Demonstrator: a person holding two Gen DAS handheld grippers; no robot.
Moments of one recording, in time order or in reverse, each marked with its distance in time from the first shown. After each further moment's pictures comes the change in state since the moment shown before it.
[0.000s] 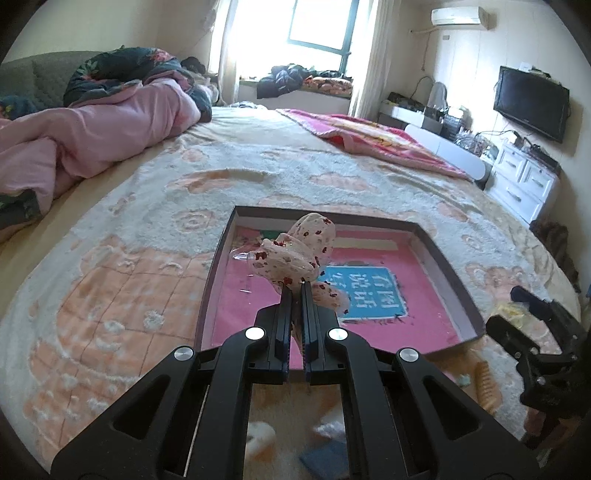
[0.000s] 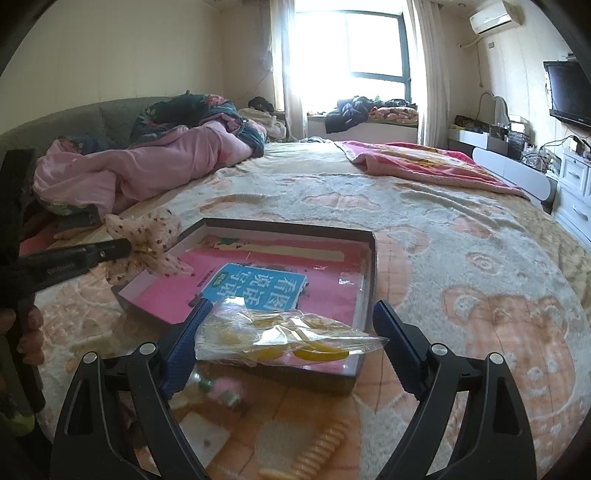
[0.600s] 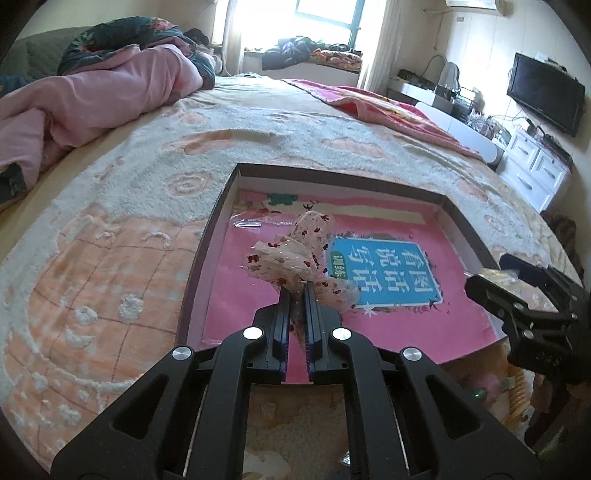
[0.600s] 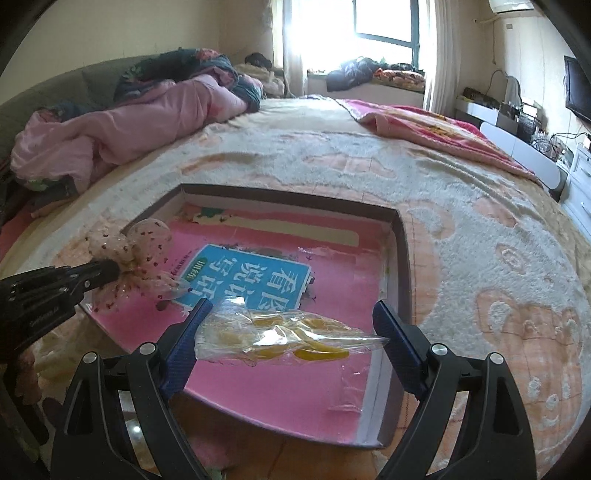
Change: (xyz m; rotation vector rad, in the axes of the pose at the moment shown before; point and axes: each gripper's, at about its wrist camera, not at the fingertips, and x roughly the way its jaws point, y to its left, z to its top) left arm 0.049 0.014 -0.012 -0.017 0.108 0.005; right arm 0.083 0.008 0.018 -0.023 0.191 -0.027
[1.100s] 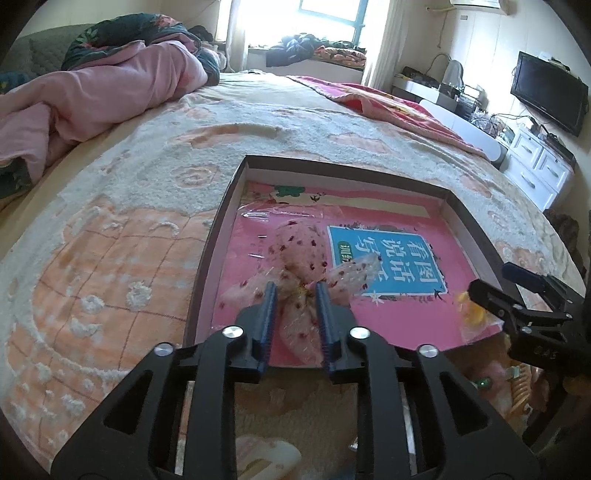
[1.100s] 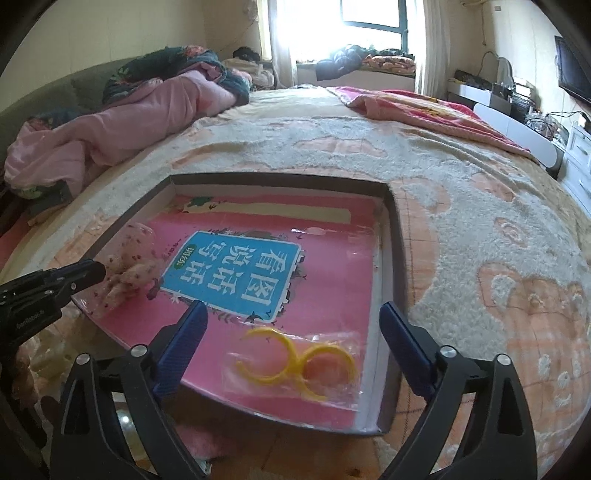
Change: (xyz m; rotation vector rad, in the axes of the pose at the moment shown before) left arm -0.007 0.006 -0.006 -0.009 0.010 0.015; right arm 0.000 -0.012 -0.014 0.063 0.016 -0.001
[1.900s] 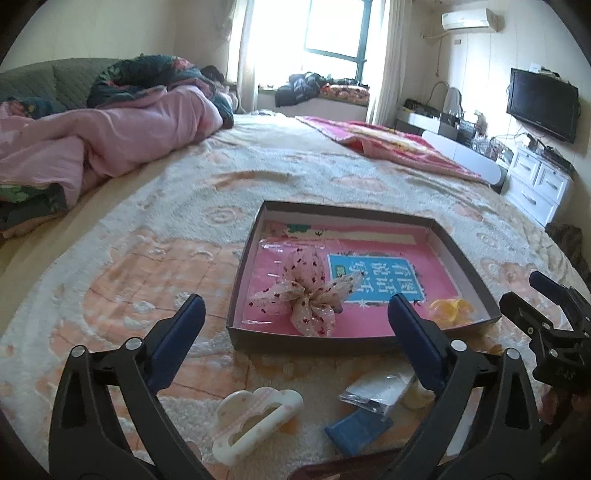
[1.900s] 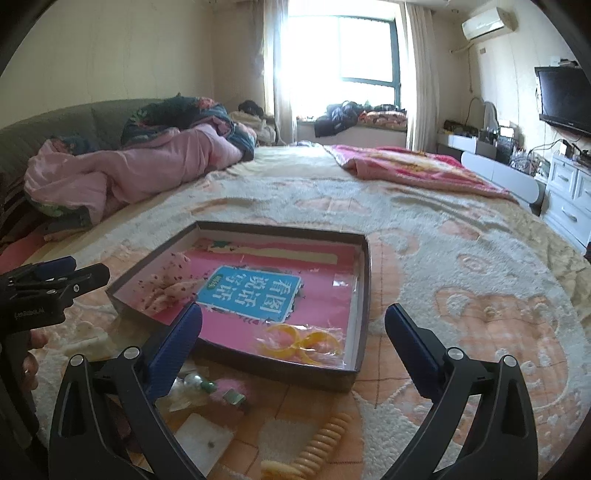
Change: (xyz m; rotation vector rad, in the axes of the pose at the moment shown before) left arm -0.069 -0.010 -0.013 0.014 -0.172 0.057; right arm -0.089 0.010 -0.029 -0.033 -0.243 -0.019
